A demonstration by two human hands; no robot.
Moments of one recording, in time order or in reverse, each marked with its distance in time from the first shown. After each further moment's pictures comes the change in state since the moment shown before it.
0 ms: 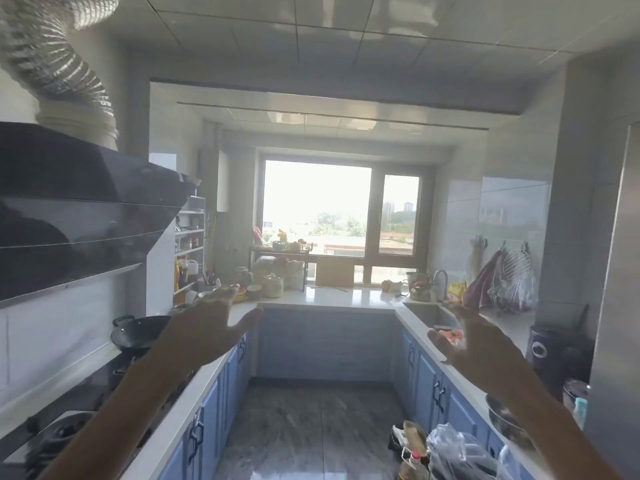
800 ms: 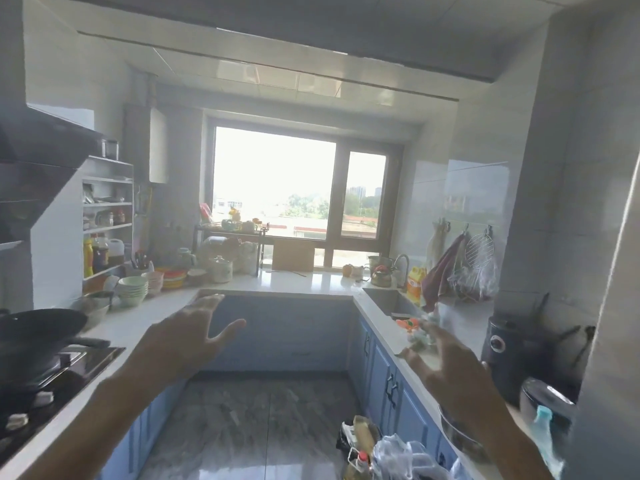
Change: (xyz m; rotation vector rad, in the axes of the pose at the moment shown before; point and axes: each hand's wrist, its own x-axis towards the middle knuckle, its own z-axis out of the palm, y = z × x) left_hand 0.149 0.124 0.176 -0.045 -0.068 0.021; right_hand 0.111 0.178 0.099 0.125 -0.063 0.117
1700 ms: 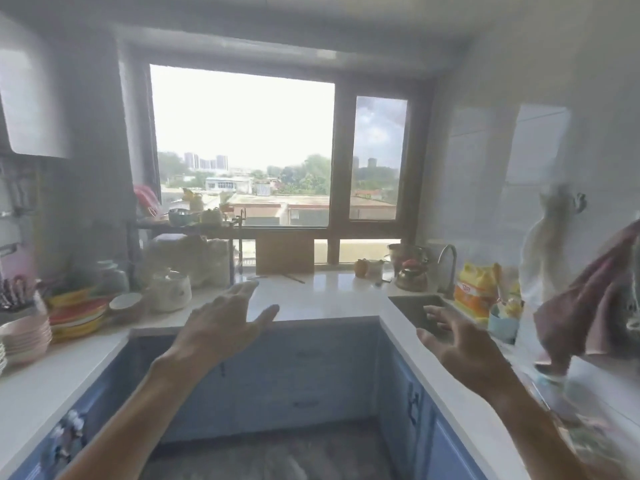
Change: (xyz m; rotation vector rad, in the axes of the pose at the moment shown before) left_hand 0.731 -0.053 0.371 -0.033 -0.068 0.085; right_hand 0.687 0.198 0.394 0.120 -0.056 0.115
